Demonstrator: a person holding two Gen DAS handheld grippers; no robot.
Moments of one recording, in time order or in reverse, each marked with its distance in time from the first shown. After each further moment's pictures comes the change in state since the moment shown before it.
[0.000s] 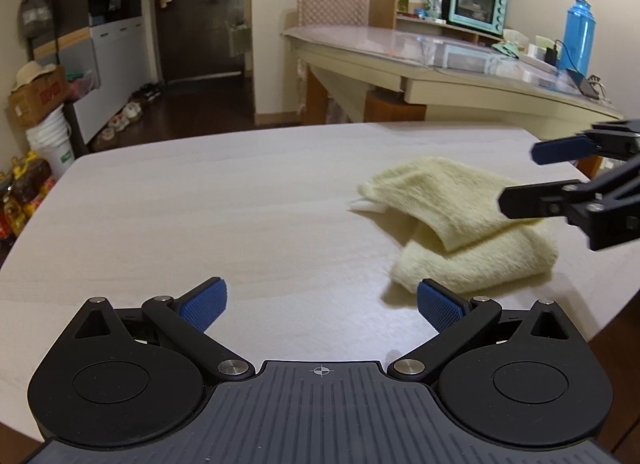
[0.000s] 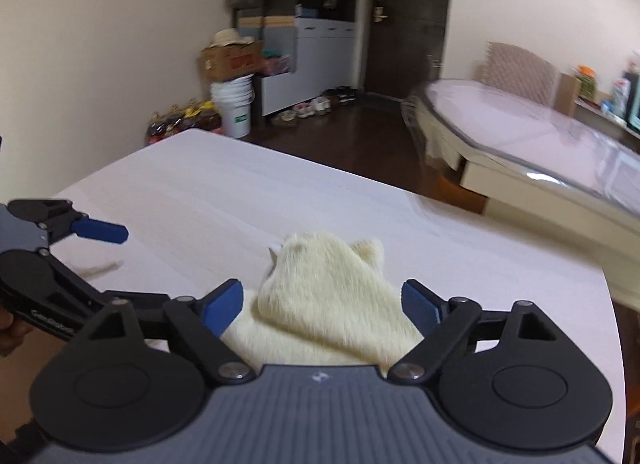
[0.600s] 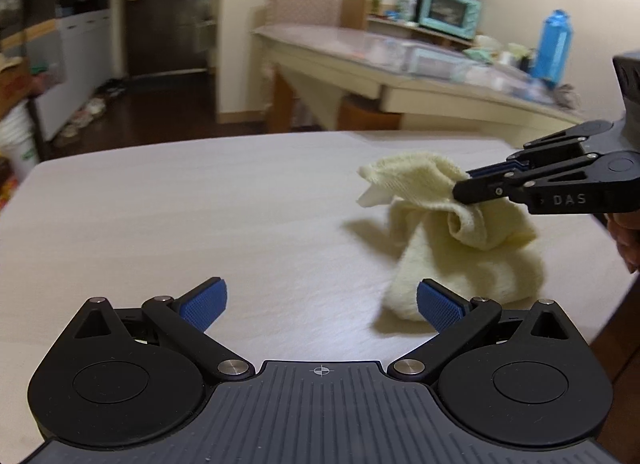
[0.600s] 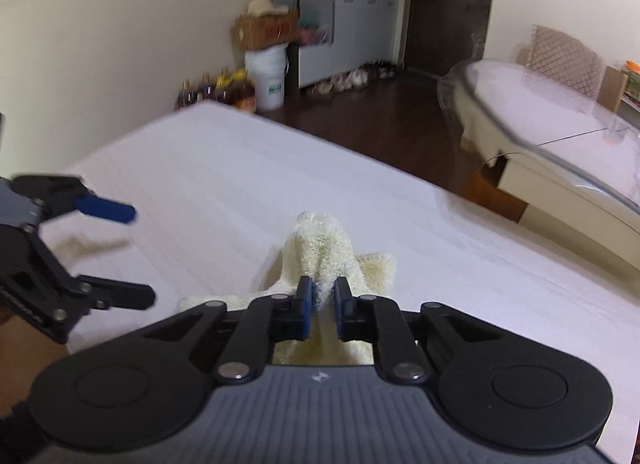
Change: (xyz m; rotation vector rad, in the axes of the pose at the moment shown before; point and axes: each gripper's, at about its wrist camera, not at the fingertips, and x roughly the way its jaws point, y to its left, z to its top) left arm 0.020 0.017 0.026 0.009 0.002 -0.219; right arm 0.015 -0.024 0.009 -0.014 0.033 0.112
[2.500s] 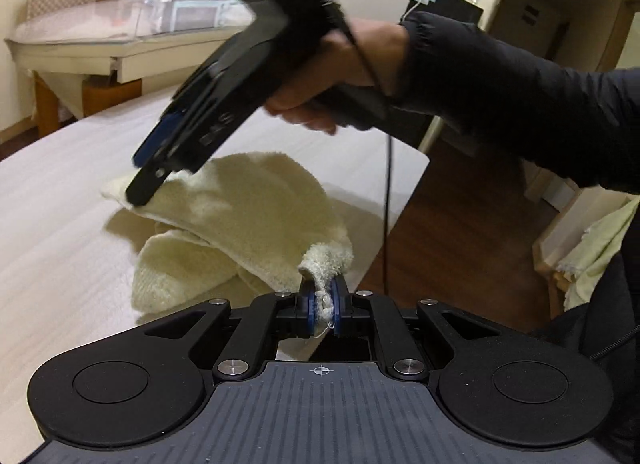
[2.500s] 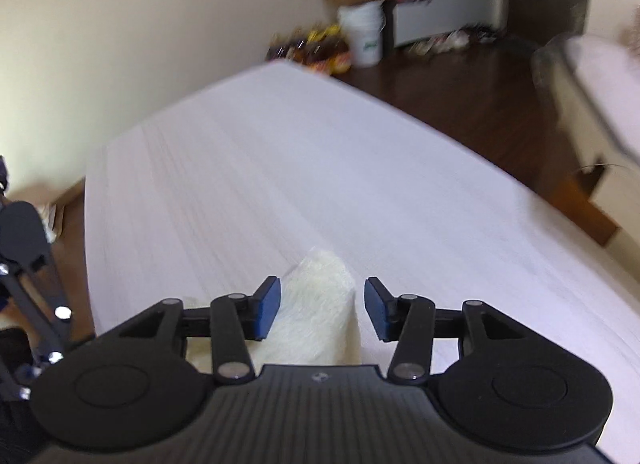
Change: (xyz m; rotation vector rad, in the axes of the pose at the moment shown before) left arm -0.001 -0.056 -0.015 0.326 0.194 -0.570; right arm 0.082 -0.021 0.043 -0.142 0.241 0.311
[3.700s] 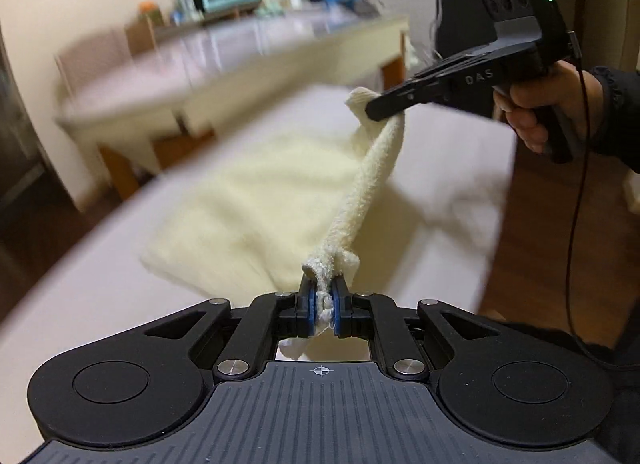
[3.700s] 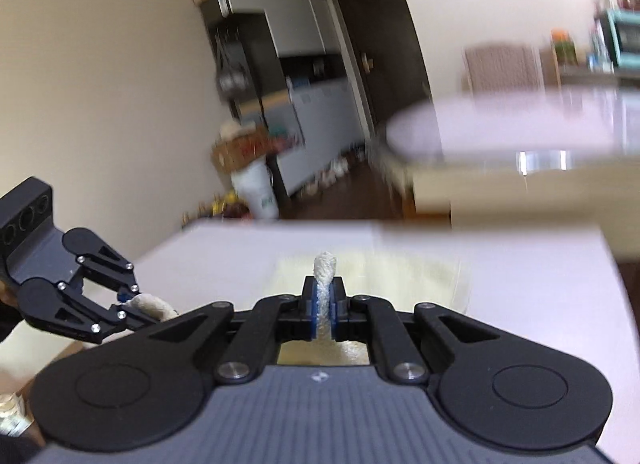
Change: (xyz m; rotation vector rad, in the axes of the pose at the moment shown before) left arm -0.001 -0.003 0.014 0.205 0.043 0.307; right arm -0.123 0.032 -0.185 0.411 -0.533 -0.209
